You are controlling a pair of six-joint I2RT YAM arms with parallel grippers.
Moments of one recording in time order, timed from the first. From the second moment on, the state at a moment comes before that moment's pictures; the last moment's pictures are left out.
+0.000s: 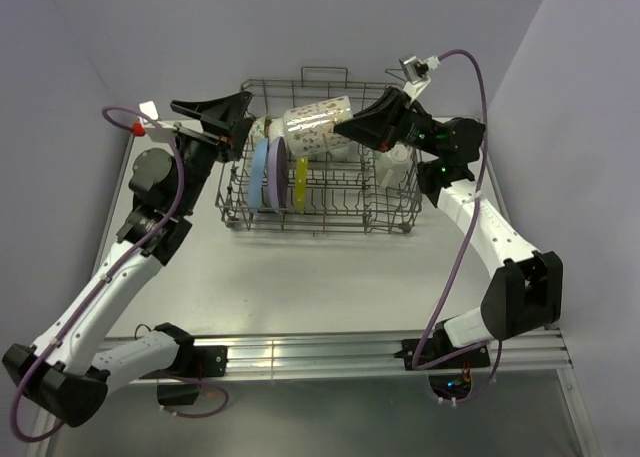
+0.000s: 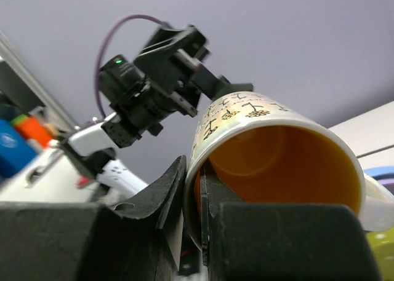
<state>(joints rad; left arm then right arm) -0.52 1.02 1.11 0.18 -0.16 -1.29 0.27 1.43 1.21 0.94 -1.01 1.19</state>
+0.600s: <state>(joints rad) -0.45 1.26 1.21 0.24 0.16 -1.74 0.25 1.39 1.22 0.92 -0.89 0.82</state>
